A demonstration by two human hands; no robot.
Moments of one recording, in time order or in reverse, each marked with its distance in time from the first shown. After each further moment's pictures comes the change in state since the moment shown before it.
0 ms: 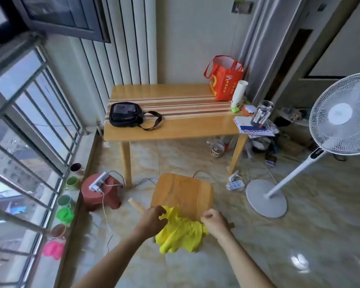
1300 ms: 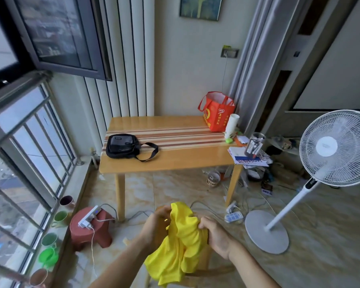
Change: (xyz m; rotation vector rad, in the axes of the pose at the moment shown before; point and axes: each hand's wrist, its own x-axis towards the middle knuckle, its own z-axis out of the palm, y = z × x) left_hand 0.028 0.080 -0.072 -1.389 -0.231 -0.045; right_hand -0.016 -0.104 -0.064 0.734 -0.526 -0.261
